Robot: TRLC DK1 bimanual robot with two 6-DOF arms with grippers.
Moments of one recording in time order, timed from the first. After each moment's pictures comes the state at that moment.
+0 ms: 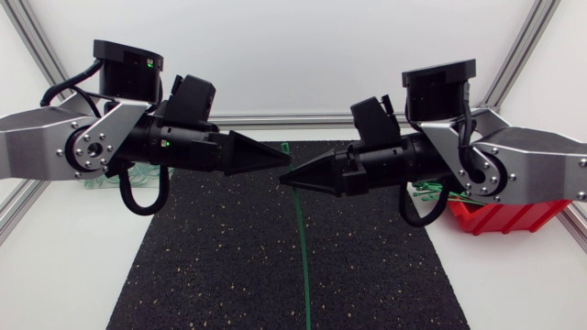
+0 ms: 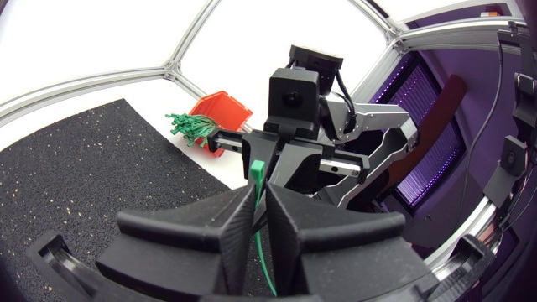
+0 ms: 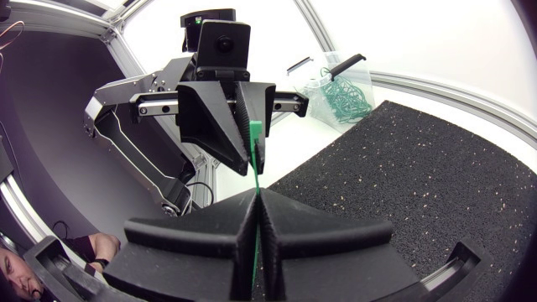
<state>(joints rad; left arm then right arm) -0.40 1.48 0.96 -0.01 1.11 -0.16 0.47 1.43 0.84 0.10 -0.97 0.18</state>
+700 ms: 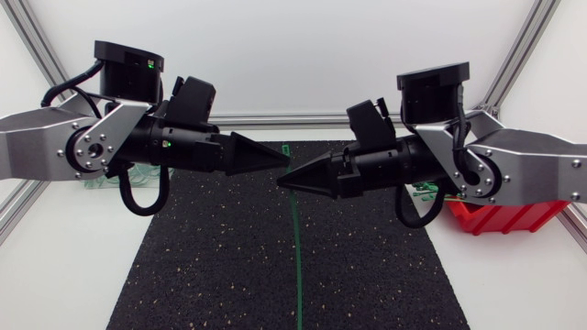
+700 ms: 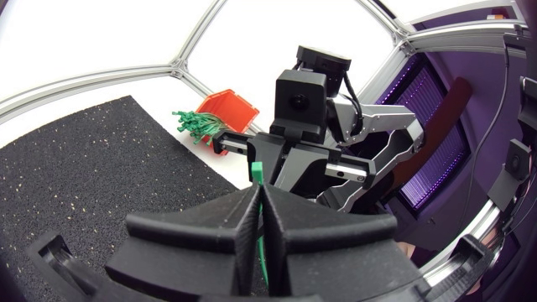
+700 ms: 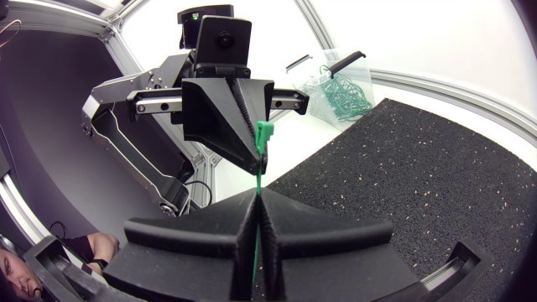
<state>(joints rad) -0.41 1.48 0.96 -0.02 1.09 -0.18 0.49 1.45 0.84 0.11 -0.95 0.18</state>
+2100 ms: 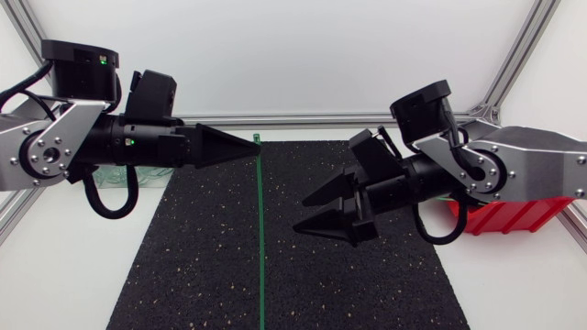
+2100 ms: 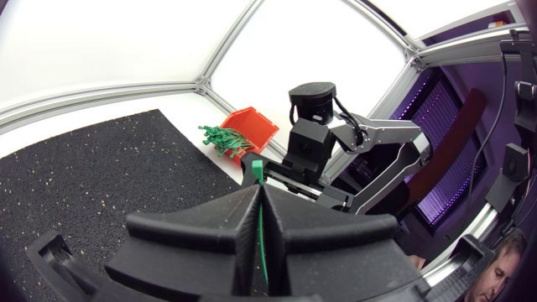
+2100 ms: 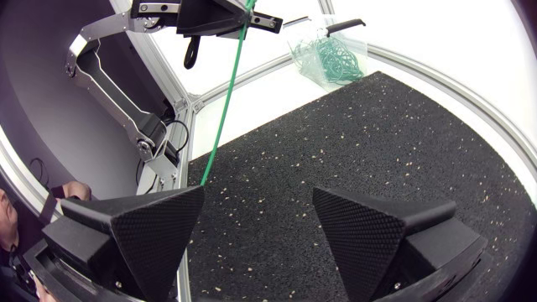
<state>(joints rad) -0.29 1.37 0.89 -0.03 1.06 -0.18 0.45 1.44 0.84 -0.26 -0.90 -0.28</state>
